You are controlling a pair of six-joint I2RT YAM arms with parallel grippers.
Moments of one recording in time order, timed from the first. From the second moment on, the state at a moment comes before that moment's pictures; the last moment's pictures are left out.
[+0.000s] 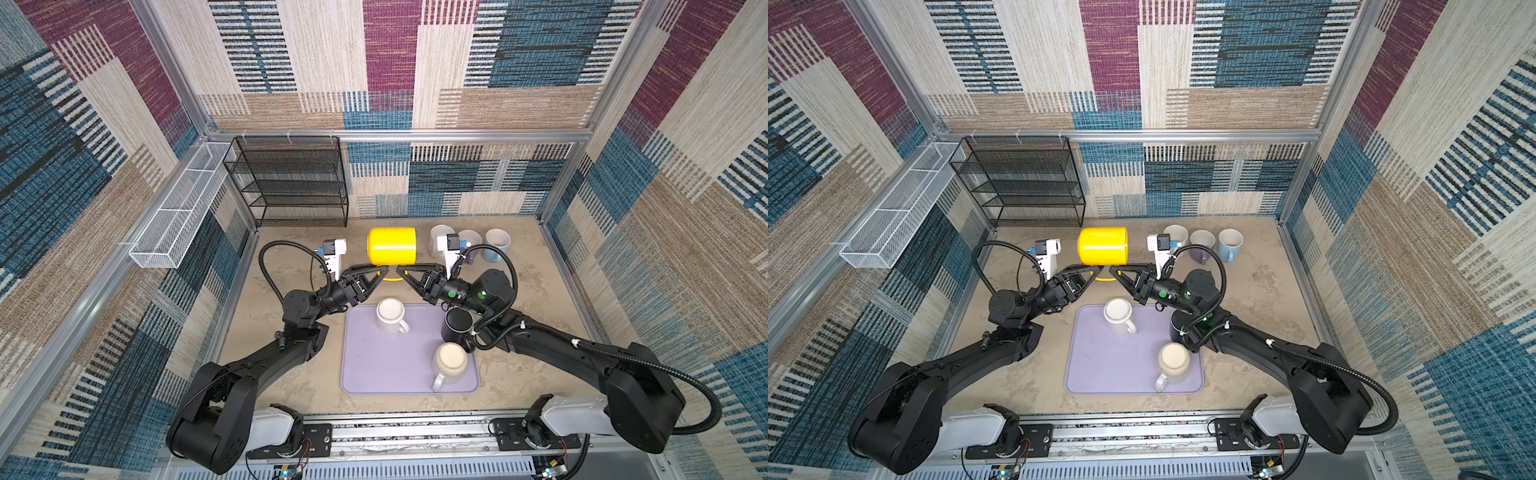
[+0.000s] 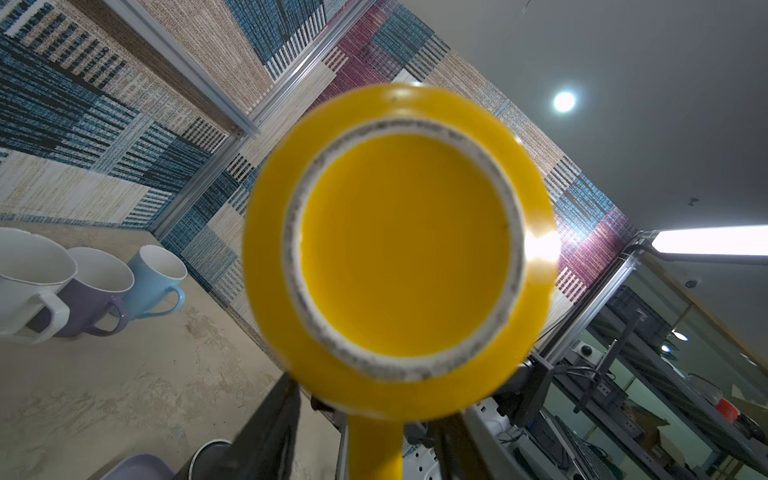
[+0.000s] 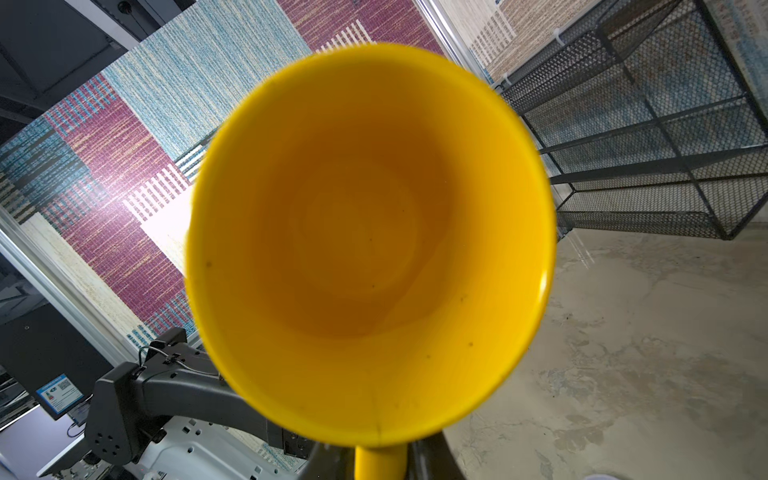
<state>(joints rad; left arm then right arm) -0.39 1.31 0.57 1.29 0.76 -1.17 0.70 1.33 0.77 0.82 -0.49 0.79</state>
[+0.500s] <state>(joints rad) -0.39 1.18 0.60 0.92 0.70 -1.07 0.70 1.25 0.76 0.66 -0.32 0.70</state>
